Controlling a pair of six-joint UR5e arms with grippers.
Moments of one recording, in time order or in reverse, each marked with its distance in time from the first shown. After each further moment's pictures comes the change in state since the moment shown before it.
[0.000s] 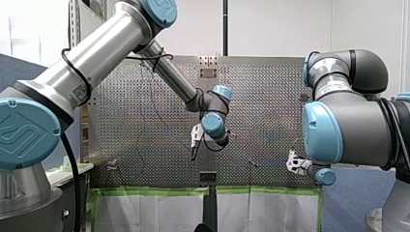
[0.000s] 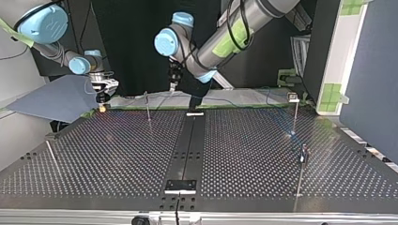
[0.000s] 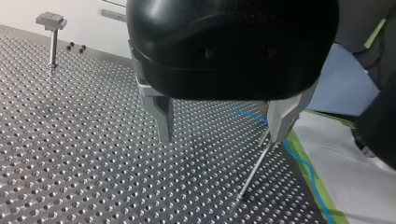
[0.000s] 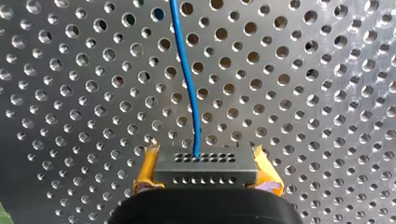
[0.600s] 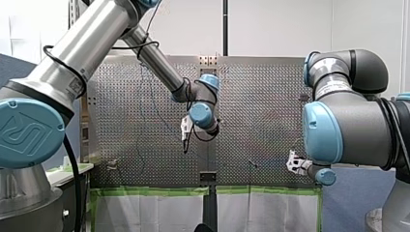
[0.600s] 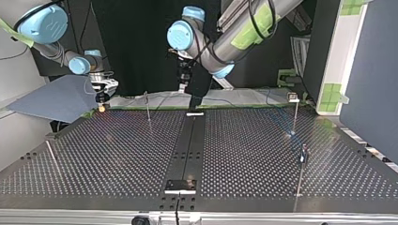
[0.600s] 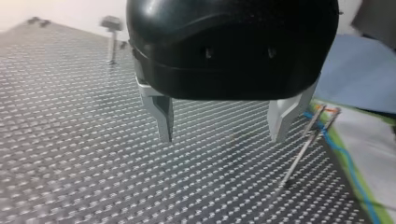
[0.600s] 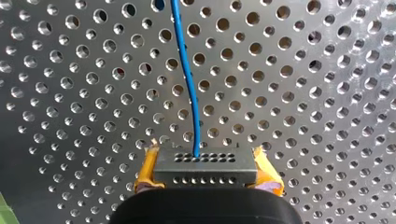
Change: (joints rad) left arm 0.042 0.154 -0.154 0.096 0.005 -0.050; right arm 0.000 0.000 0.000 0.006 0.013 -0.001
